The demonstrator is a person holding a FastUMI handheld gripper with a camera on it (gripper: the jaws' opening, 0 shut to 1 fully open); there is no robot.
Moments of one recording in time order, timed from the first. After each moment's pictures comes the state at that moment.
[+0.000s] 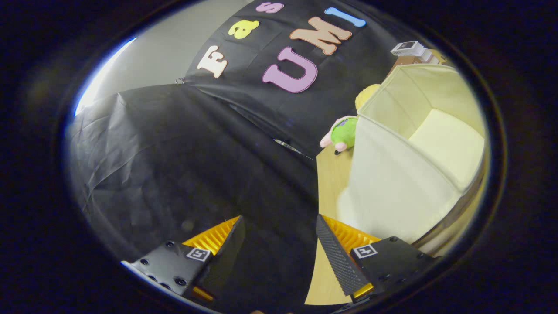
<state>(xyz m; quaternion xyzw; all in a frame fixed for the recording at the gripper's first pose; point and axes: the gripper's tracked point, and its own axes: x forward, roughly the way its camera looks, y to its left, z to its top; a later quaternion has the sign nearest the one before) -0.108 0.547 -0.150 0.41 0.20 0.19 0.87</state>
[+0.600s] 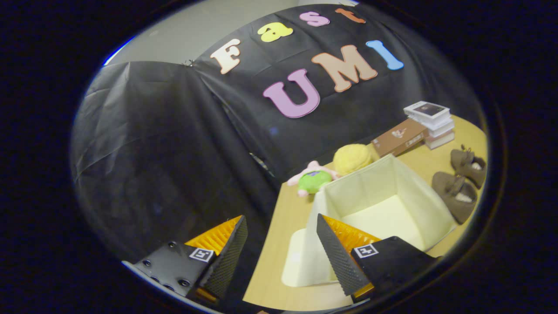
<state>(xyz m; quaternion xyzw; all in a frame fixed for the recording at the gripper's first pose) -0.070 0.376 -0.080 0.22 0.19 0.10 0.95</state>
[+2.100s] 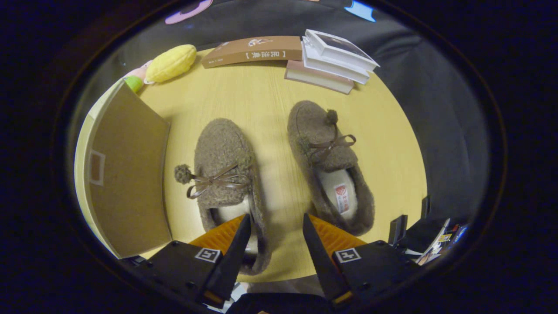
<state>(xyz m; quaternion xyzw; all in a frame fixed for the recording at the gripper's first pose) -0.051 -0.009 -0.305 -0.03 0.60 -0.09 0.79</state>
